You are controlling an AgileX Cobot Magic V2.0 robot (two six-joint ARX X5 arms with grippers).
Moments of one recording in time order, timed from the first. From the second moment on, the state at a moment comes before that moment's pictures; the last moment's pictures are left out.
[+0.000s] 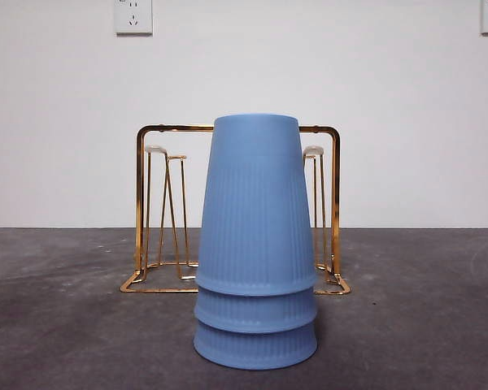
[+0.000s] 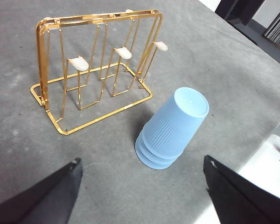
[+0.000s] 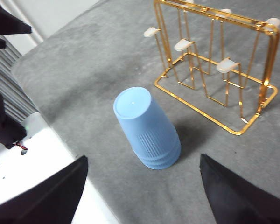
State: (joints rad) left arm -0.20 0.50 0.83 -0.88 0.58 0.03; right arm 0.29 0.60 0.90 -0.91 -0.65 -0.03
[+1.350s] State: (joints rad) left arm -0.20 0.50 0.83 -0.88 0.58 0.01; right arm 0.83 1.30 1.03 -0.55 -0.19 0.01
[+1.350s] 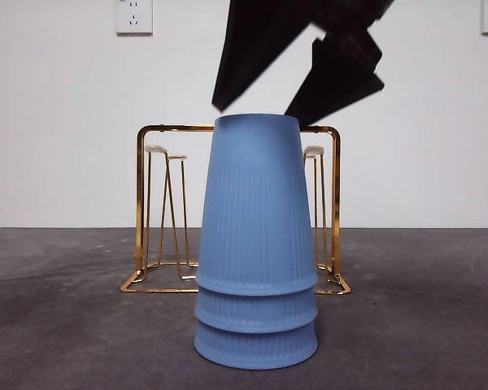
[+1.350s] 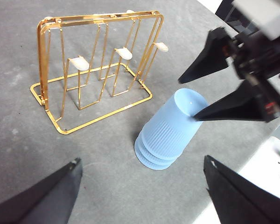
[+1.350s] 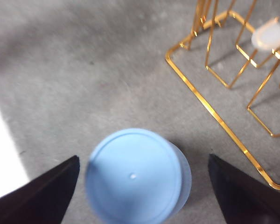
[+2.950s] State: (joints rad) left arm -0.20 0.50 0.83 -0.88 0.58 0.01; right arm 0.84 1.36 1.05 -0.58 -0.19 0.00
